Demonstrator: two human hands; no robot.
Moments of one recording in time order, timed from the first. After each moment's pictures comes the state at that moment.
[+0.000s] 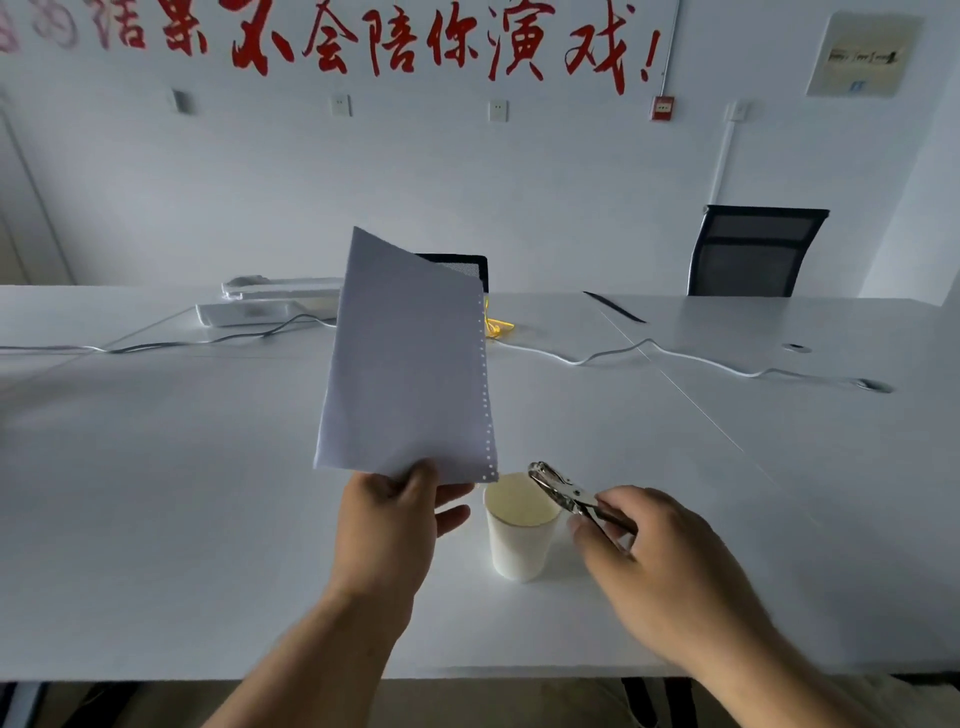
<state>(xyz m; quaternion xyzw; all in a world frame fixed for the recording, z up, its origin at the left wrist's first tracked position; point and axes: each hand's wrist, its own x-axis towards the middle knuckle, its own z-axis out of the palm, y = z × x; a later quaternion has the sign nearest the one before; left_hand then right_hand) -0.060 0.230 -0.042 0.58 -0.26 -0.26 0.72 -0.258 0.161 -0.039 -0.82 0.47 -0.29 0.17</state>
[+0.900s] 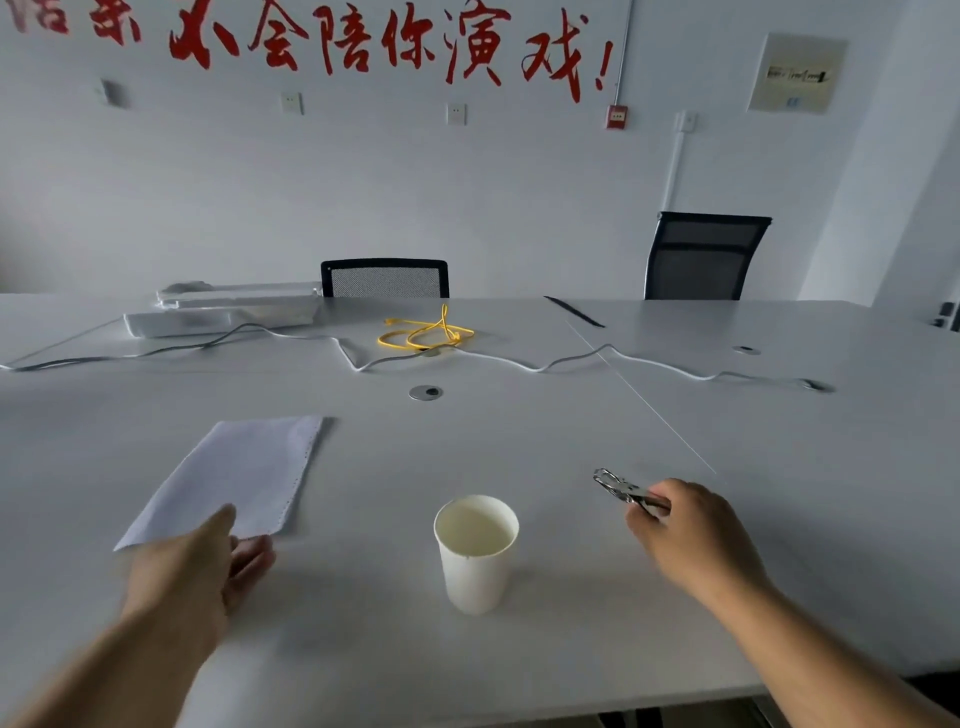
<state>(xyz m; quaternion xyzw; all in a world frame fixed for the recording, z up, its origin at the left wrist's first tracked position) 0.075 0.227 -0.093 0.61 0.01 -0.28 0.74 -0.303 0.027 -0.095 -0.73 0.62 -0.26 0.12</state>
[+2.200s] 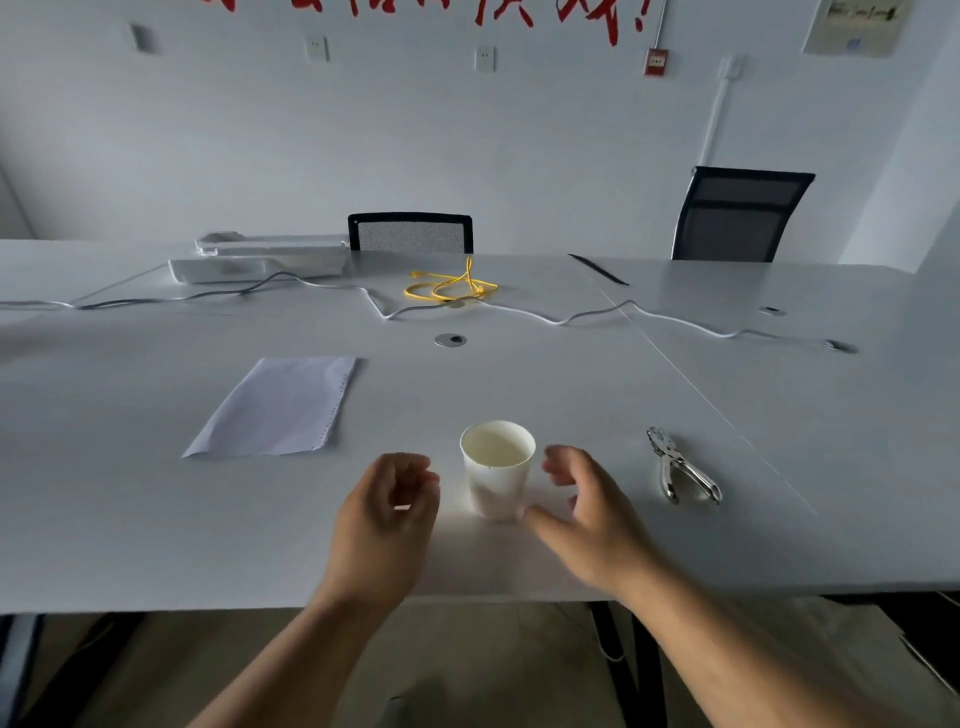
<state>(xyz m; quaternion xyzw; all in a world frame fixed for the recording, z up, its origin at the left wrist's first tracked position) -0.061 0.248 -0.110 0.70 -0.38 -0.15 0.58 -0.242 0.124 -0.117 -0.80 0.41 -0.30 0.32</state>
